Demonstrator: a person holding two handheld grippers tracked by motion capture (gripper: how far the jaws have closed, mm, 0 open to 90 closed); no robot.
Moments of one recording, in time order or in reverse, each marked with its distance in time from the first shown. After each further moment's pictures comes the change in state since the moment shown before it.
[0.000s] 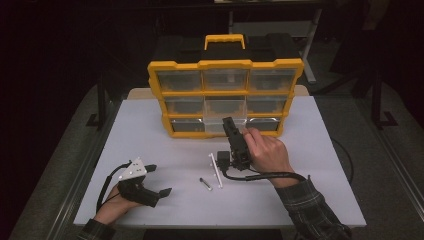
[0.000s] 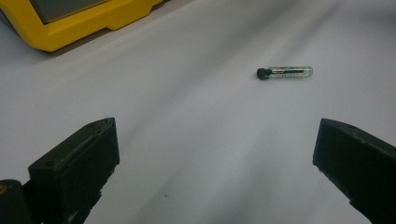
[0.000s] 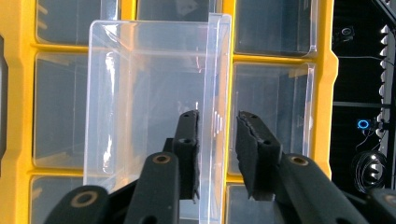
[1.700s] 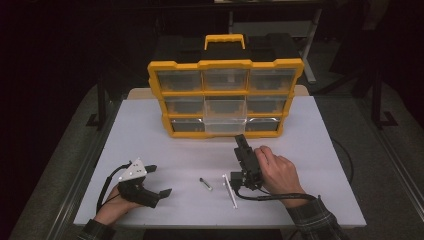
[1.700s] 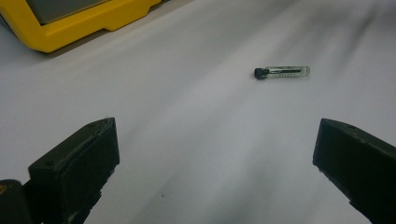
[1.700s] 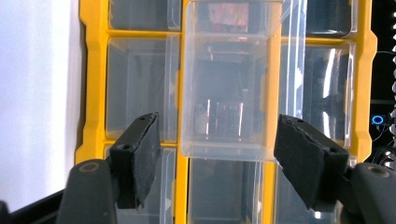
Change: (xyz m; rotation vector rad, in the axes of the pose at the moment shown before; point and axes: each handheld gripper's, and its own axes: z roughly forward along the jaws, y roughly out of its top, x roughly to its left) left arm -0.001 -0.001 -0.001 -0.002 -0.004 -0.004; right arm 0.052 -0.020 -0.034 -0.001 0.021 0.019
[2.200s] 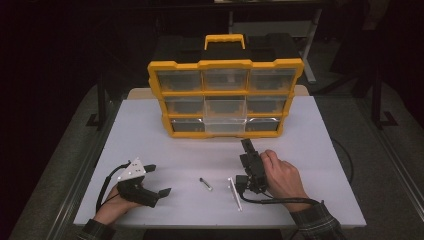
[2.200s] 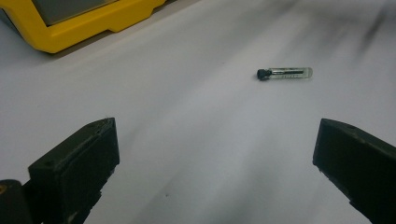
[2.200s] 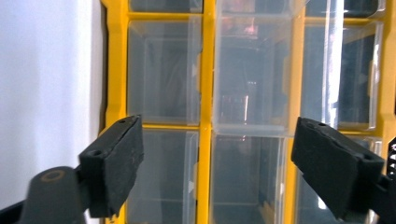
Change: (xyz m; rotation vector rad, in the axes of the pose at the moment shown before) left arm 0.002 -0.001 -0.001 -0.002 0.005 0.008; right arm 0.022 -0.012 -0.004 0.037 0.023 0.016
